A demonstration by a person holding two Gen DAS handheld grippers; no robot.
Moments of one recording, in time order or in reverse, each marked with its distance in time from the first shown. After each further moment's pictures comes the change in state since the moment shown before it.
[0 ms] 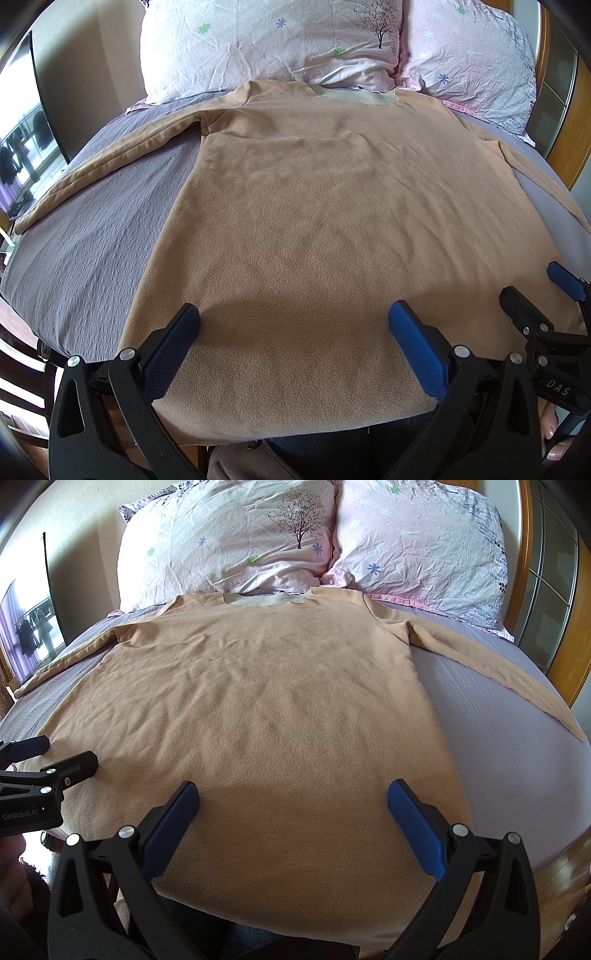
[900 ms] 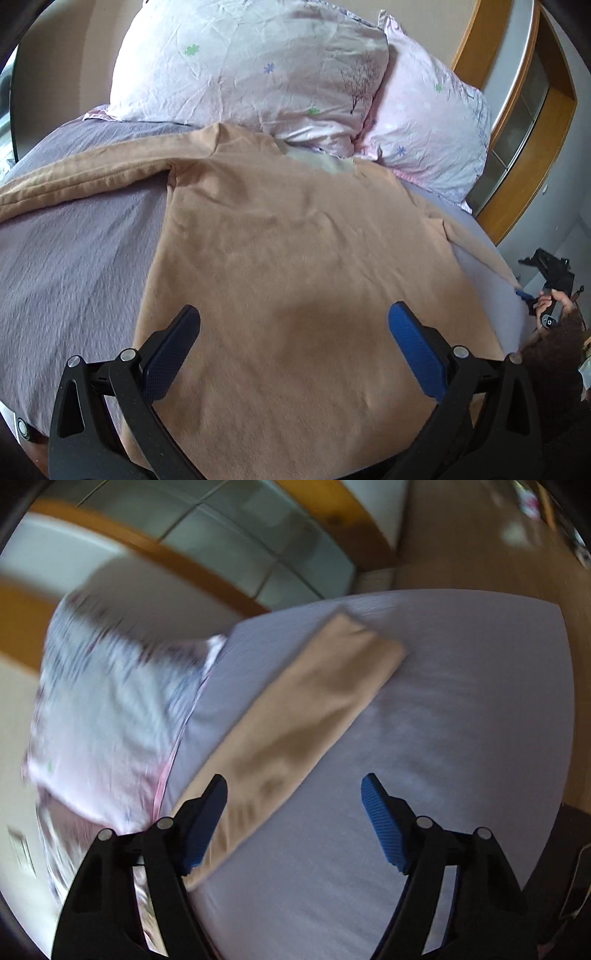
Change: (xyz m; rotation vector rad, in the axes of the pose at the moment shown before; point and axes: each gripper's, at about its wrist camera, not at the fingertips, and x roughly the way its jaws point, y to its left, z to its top) left arm -0.001 0.055 0.047 -0.108 -0.170 -0.360; right arm 0.002 -0.395 0.019 1.302 -0.137 -0.091
